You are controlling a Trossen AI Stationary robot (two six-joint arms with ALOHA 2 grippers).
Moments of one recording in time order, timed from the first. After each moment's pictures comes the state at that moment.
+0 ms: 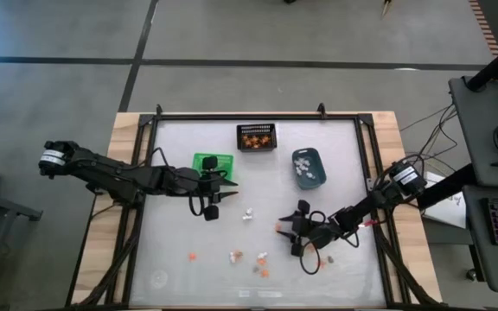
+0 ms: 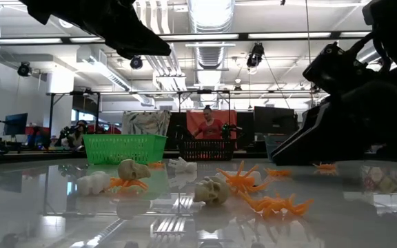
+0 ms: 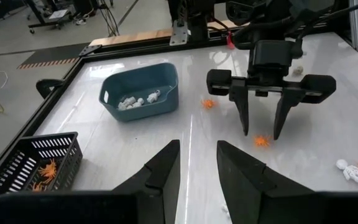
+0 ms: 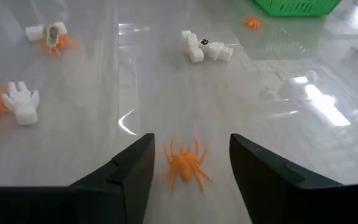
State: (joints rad) left arm -0.14 1.22 0.69 0.14 -0.24 0.06; right arm 0.52 1.87 0.51 0.79 0.63 0.34
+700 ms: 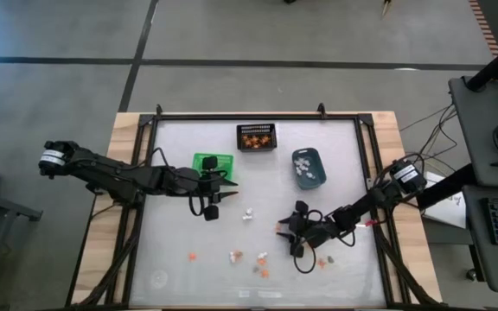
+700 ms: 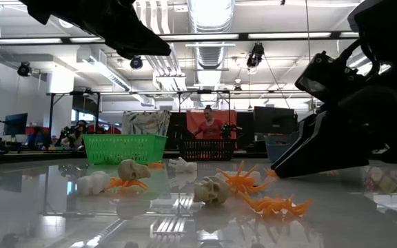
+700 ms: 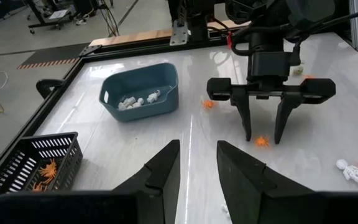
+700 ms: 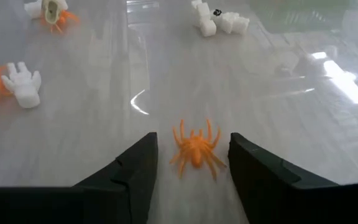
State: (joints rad) left arm -0.14 1.22 0.69 0.14 -0.24 0.06; right arm 0.49 1.87 0.54 0.65 0.52 0.41
